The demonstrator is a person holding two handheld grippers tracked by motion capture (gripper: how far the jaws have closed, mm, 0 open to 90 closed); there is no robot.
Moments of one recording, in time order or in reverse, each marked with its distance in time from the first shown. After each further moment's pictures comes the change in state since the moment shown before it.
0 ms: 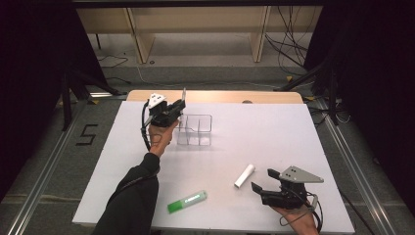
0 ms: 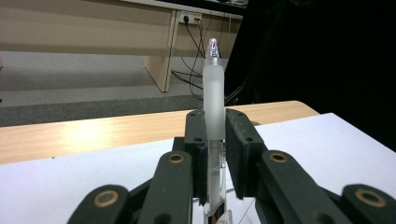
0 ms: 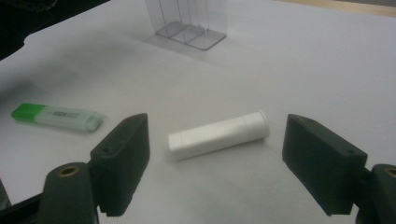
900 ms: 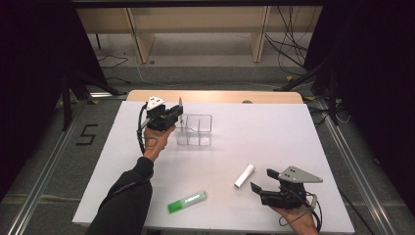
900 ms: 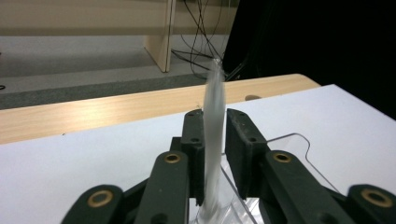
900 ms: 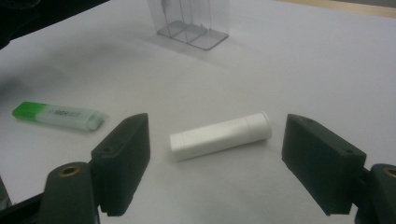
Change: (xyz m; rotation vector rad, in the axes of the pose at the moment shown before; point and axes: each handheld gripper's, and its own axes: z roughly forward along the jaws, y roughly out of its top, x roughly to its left) left arm 0.000 0.000 -0.016 0.110 0.004 0.046; right arm 0.001 0.000 0.001 0.005 0.004 -0.005
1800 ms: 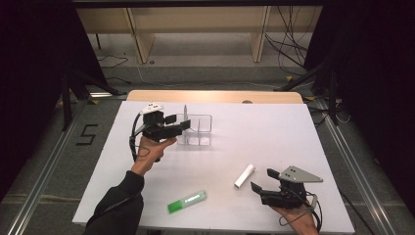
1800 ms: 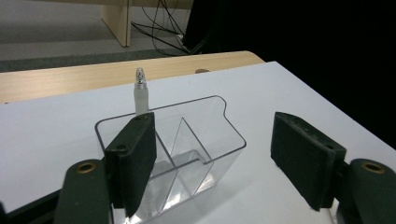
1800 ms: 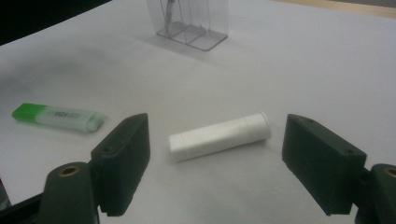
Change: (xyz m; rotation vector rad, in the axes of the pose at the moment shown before) left arm -0.024 0.002 -0.046 0.093 -0.154 -0.040; right arm -0.001 0.000 0.000 -0.004 -0.001 -0.001
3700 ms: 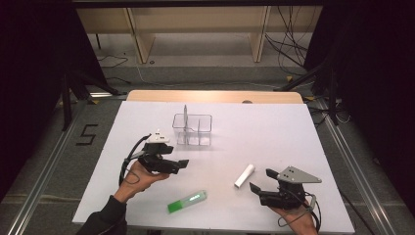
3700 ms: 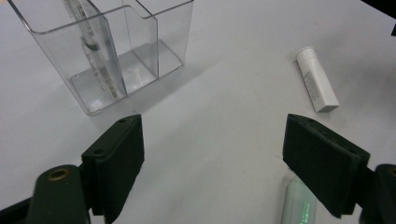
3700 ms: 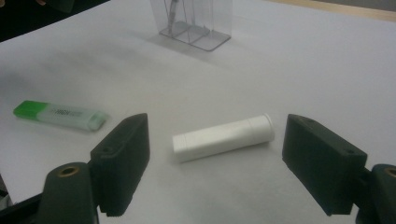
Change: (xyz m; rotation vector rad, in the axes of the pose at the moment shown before) left arm -0.029 -0.051 -0.034 0.332 -0.059 0.187; right arm 0.003 0.001 0.001 0.002 0.002 -0.018
